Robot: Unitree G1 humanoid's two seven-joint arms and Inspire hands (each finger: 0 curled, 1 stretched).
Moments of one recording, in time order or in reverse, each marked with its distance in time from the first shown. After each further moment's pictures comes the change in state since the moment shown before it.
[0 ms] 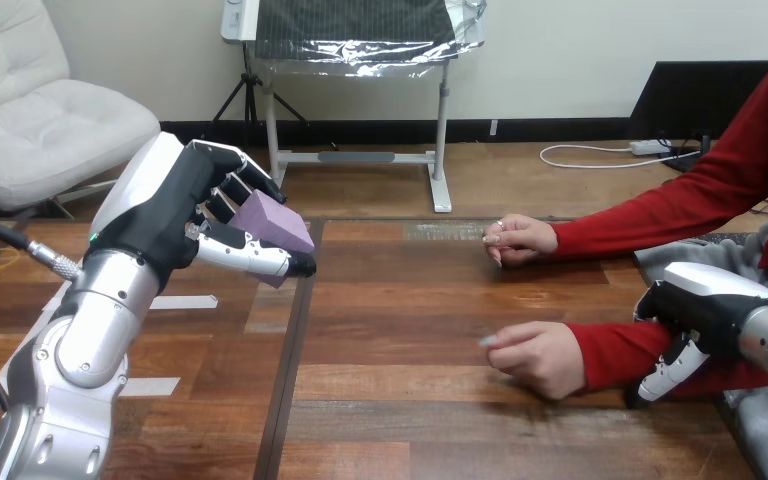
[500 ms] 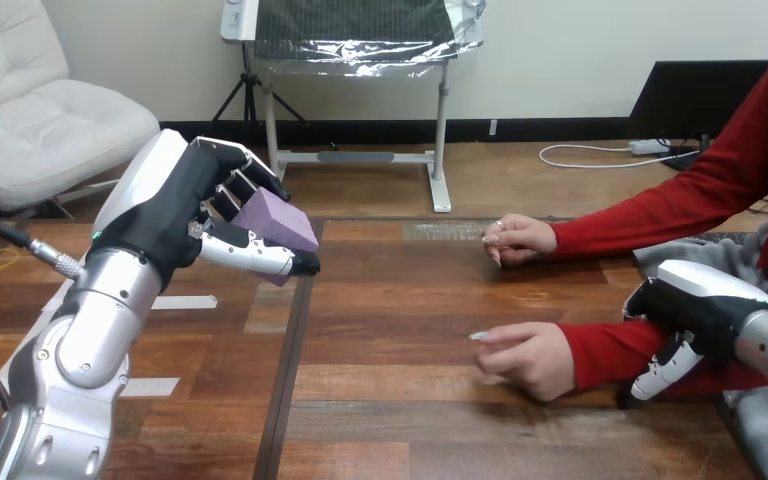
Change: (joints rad) left arm 0.000 0.000 0.000 0.000 -0.006 -0.022 0.000; right arm 0.025 -0.003 -0.015 0.000 0.053 -0.079 -0.025
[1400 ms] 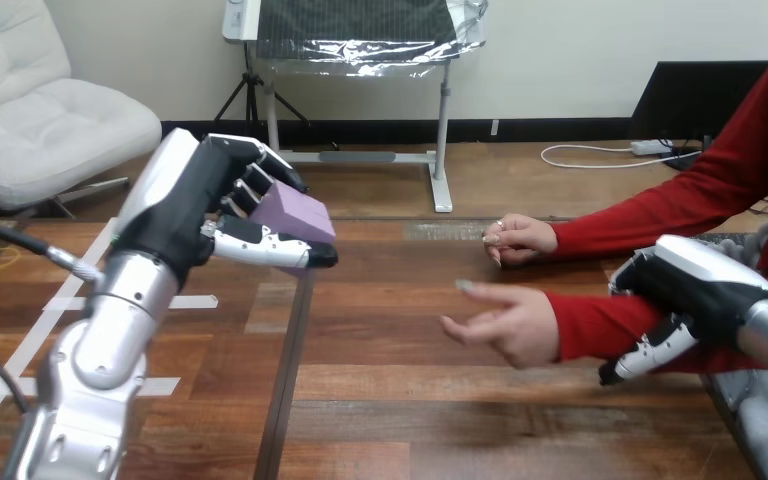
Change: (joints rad) left arm -0.032 -0.063 0.011 0.166 -0.083 -0.171 0.054; right arm 0.069 -0.032 -0.073 -0.124 0.113 -0.115 0.008
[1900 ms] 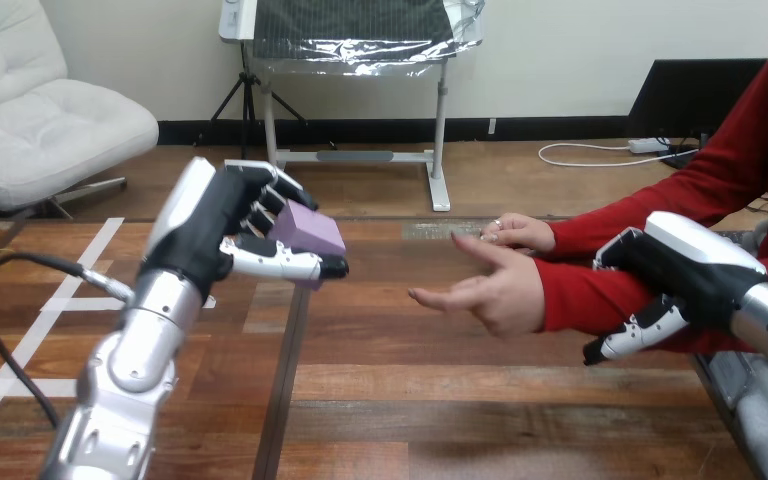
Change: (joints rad) left arm -0.073 -0.075 -0.002 0.308 -0.004 -0.153 0.058; right arm 0.042 -0.006 -0.044 -0.133 0.041 -0.013 0.020
